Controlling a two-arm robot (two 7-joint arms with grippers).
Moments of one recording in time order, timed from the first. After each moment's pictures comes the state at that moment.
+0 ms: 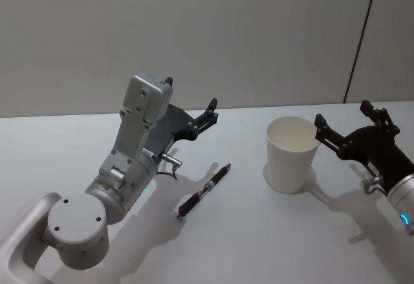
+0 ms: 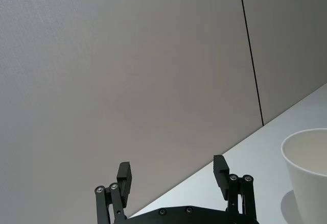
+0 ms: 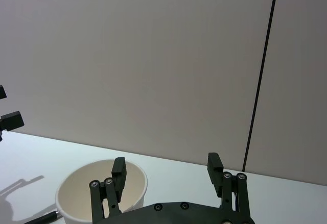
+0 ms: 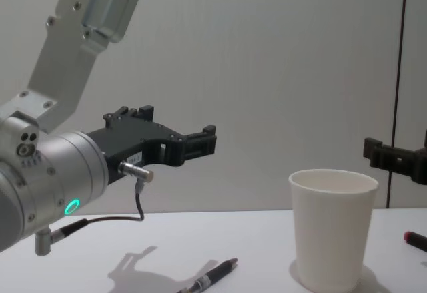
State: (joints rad) left arm -0.24 0.38 0.45 -1.63 -0.20 0.01 -0.01; right arm -0.01 0.34 -0.23 -1.77 0.29 0.03 0.07
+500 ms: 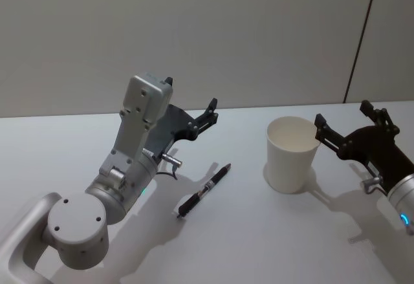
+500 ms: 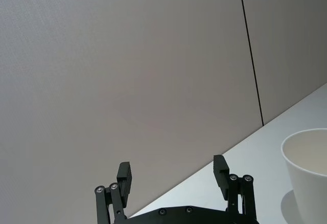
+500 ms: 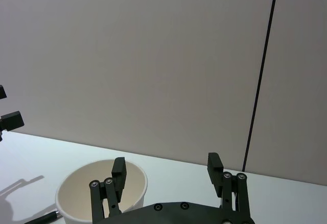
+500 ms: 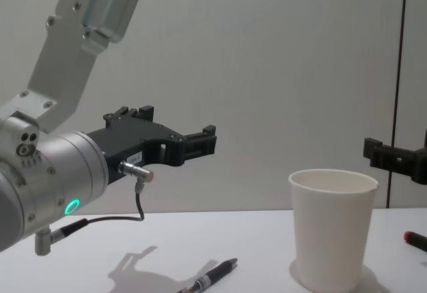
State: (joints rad) left arm -0.24 0.38 0.45 -1.63 -0.20 0.01 -0.01; right arm -0.01 0.34 -0.23 -1.77 0.29 0.03 0.07
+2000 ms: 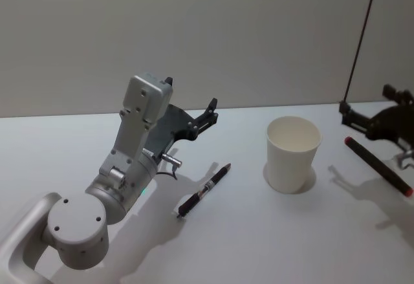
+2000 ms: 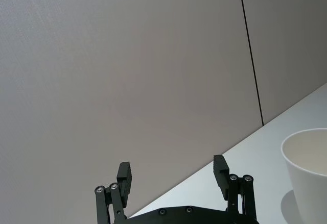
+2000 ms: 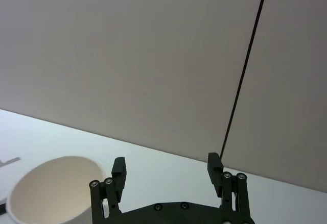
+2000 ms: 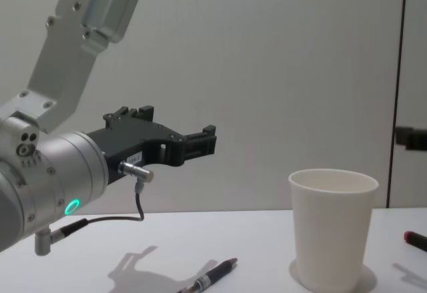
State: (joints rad) left arm -0.24 0.38 0.45 -1.63 -0.20 0.01 -0.01; right arm 0.07 0.43 -0.15 -1.79 0.33 0.26 0.17
